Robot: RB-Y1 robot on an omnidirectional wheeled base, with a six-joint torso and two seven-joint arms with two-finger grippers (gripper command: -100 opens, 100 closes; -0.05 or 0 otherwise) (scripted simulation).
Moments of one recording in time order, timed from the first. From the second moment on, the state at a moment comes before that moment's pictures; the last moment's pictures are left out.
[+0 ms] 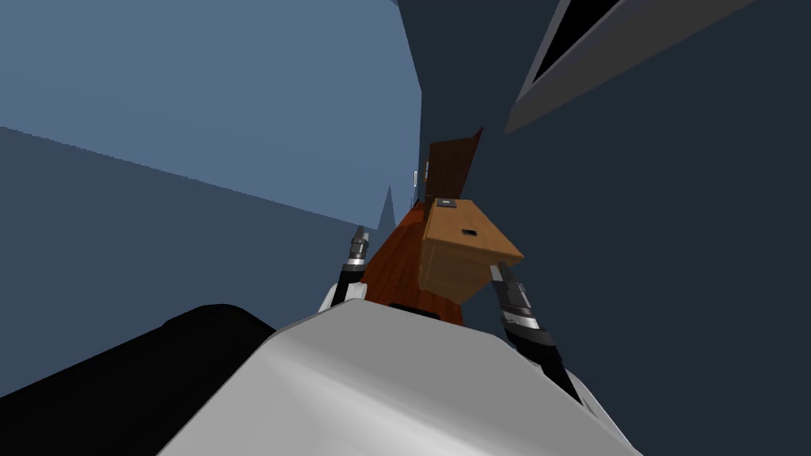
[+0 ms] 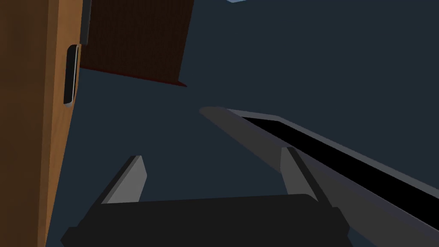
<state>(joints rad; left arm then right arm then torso) 0.50 -0.01 0.03 -2.21 -0.10 -0.38 -0.09 0.64 -0.32 -0.05 -1.99 -0.06 -0.68 0.11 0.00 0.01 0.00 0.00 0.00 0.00</state>
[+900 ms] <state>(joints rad) 0.50 -0.01 0.03 -2.21 -0.10 -0.38 -0.09 0.76 -0.52 -0.10 -1.77 -0.04 -0.72 0.23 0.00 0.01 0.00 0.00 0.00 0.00</state>
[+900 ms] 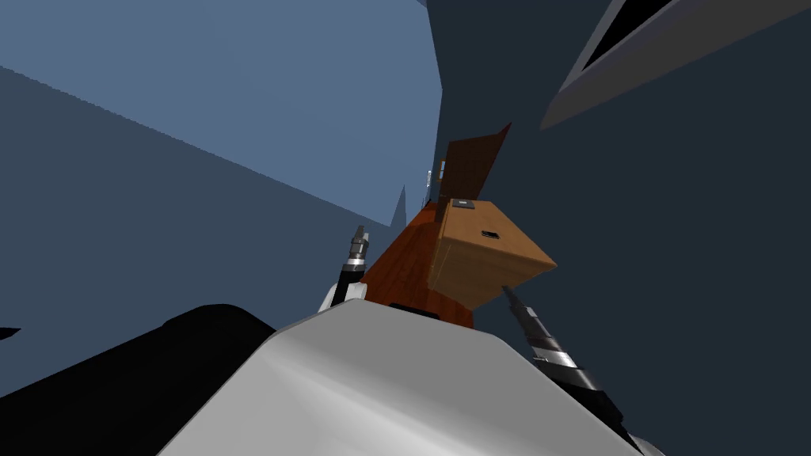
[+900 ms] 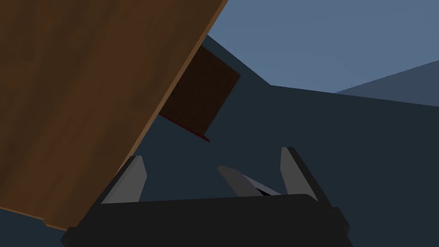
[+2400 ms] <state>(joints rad) 0.50 -0.01 0.03 -2.21 -0.10 -0.38 -0.09 1.02 -0.89 -0.15 -1.36 0.01 -0.82 0.44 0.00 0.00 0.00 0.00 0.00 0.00</state>
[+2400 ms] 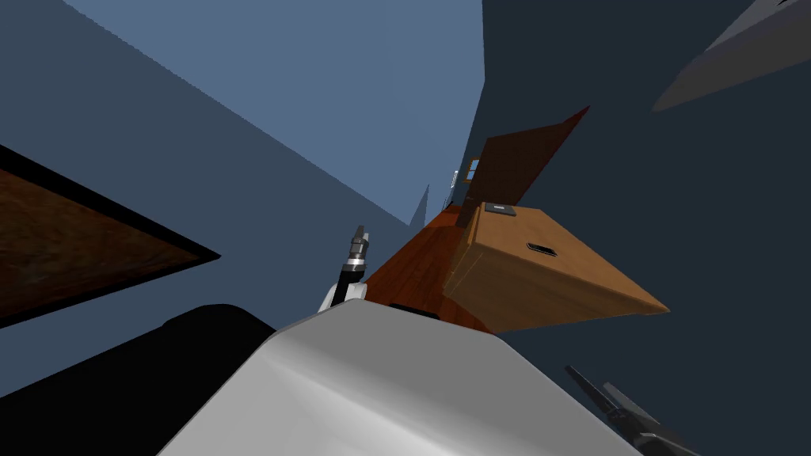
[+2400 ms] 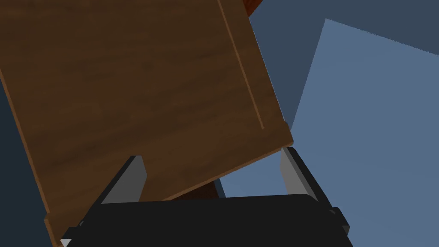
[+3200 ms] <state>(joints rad) 0.50 -0.01 0.03 -2.21 -0.10 -0.38 -0.09 1.19 -1.11 -0.16 -1.16 0.03 -0.90 0.56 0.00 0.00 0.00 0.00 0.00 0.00</state>
